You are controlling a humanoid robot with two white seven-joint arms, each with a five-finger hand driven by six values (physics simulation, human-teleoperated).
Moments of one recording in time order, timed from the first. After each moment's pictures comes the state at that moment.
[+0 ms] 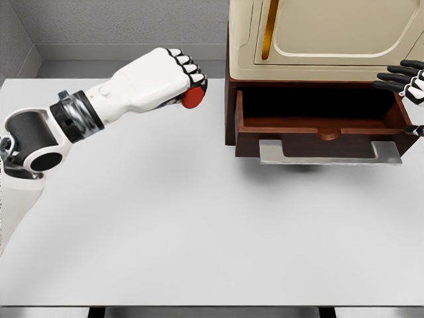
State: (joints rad) left arm -0.57 0.44 -0.38 -1.80 -0.76 -0.43 -0.44; right arm -0.11 -1.29 0.26 -1.66 0.36 -0.61 -0.27
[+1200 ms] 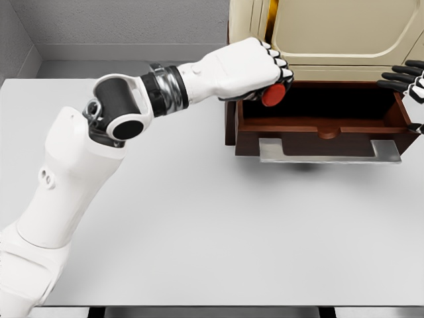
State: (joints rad) left arm -0.77 0.12 -0.50 -1.62 -0.79 -0.44 -0.61; right arm -0.11 -1.29 0.26 -1.64 0.37 -0.61 -0.27
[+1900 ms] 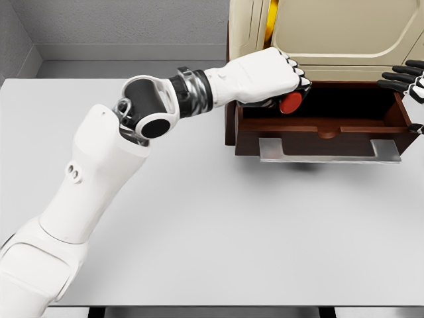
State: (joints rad) left arm -0.79 0.05 -0.54 -1.52 -0.82 -0.44 -0.61; right arm -0.11 -1.29 0.26 -1.64 0.37 -0.61 -0.27
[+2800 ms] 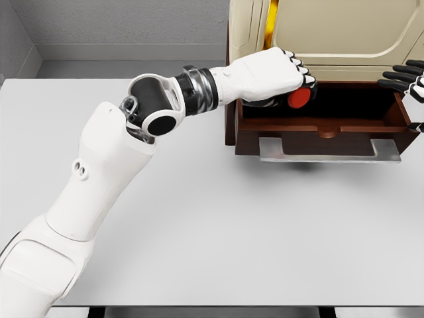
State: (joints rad) left arm -0.81 0.02 -0.54 -1.48 -0.82 -0.44 -0.61; right arm -0.10 -1.29 0.26 -1.64 0.36 -0.61 -0.28
